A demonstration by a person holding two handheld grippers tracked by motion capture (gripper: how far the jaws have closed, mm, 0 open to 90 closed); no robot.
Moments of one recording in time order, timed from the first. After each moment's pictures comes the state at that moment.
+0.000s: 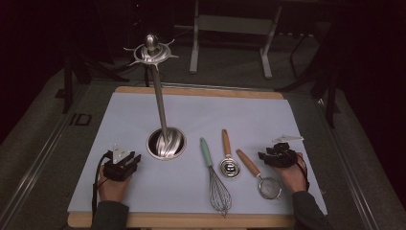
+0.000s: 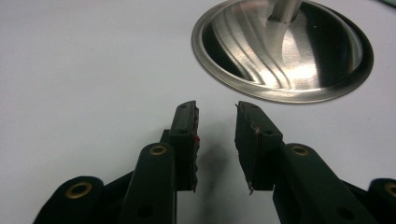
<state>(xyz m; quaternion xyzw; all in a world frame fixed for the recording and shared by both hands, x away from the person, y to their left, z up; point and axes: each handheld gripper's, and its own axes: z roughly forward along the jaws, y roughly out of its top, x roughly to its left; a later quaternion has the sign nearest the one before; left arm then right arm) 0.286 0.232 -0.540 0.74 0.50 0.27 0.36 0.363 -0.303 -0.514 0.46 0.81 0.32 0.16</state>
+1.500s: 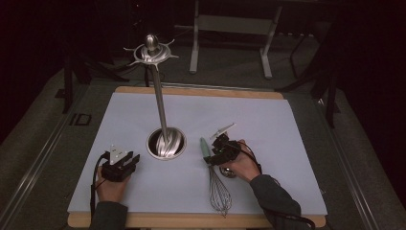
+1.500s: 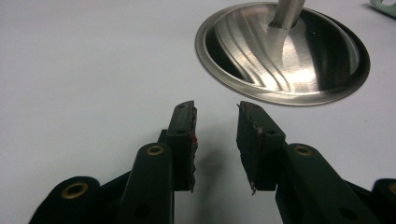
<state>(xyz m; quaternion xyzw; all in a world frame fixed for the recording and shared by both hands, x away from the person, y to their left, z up) 0.283 0.236 -0.540 0.73 0.50 0.27 0.37 0.370 -0.122 -0.487 0.32 0.90 0.28 0.04</state>
